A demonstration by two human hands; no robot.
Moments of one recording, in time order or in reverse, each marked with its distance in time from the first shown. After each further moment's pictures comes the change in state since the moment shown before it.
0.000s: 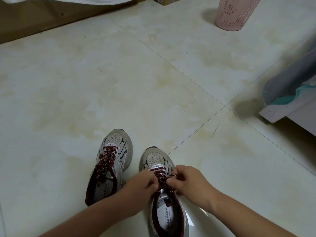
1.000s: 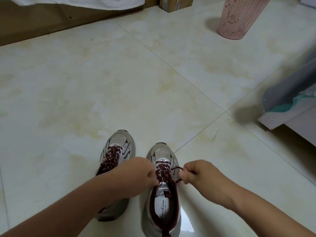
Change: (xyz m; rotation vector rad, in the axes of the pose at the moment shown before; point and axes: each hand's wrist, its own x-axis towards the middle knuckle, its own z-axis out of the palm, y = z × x) left_hand -0.003 0.036 -0.054 0.388 -0.188 0.057; right_hand -0.029 -0.038 -0.035 -0.208 -0.016 -0.070
